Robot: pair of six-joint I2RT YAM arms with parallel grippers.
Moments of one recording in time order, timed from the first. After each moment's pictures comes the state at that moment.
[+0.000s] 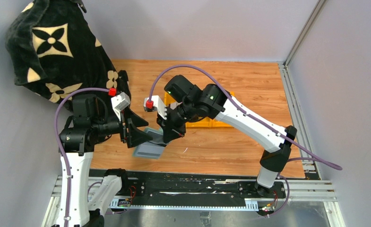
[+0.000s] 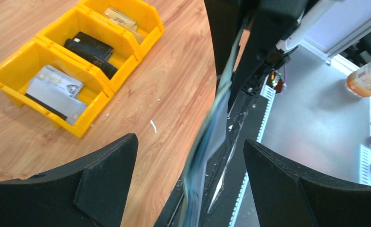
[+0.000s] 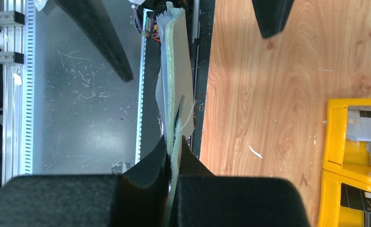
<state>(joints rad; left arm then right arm) 0.02 0.80 1.21 -1.11 1.17 0.31 1.09 1.73 2.02 -1.14 -0.60 -0.23</state>
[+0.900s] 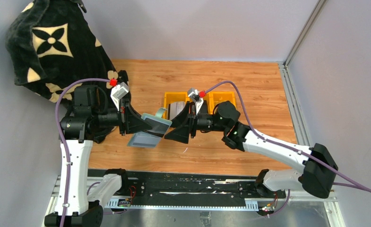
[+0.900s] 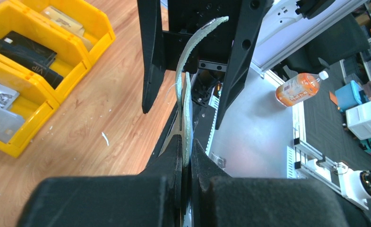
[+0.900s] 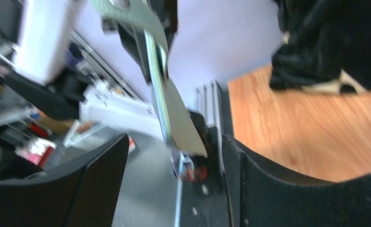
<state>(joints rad) 0.01 0.91 1.29 -1.13 1.32 0.20 0.95 1.23 0.88 0.46 -0.62 0.55</state>
